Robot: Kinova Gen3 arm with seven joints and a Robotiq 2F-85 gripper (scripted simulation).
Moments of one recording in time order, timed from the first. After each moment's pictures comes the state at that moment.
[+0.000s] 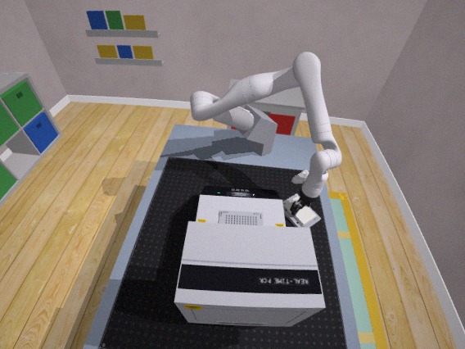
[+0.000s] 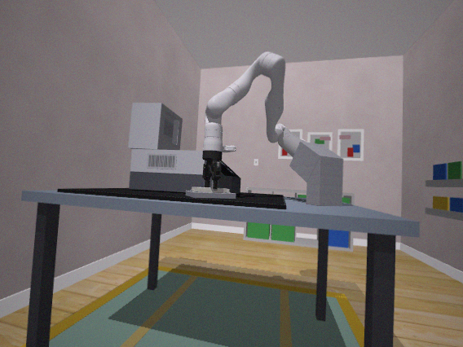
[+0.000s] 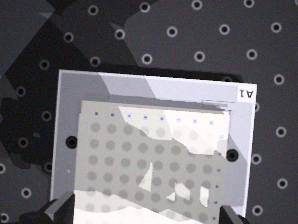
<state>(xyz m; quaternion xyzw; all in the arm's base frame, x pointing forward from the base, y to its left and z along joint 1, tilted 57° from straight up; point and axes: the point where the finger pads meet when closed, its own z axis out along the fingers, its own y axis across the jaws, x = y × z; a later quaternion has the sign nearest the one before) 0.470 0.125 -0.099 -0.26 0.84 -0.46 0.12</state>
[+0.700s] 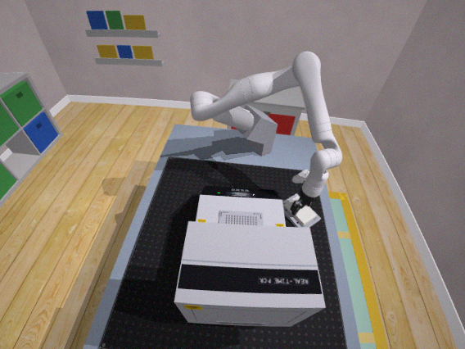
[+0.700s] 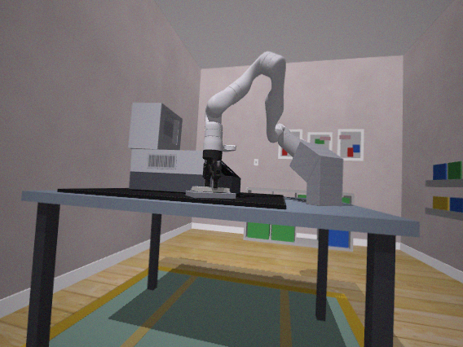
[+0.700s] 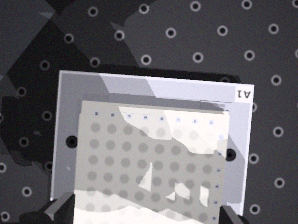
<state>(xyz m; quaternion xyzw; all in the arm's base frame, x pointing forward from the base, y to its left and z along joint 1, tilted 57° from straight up) 0.469 0.127 -0.098 -0.26 0.84 -0.46 0.12</state>
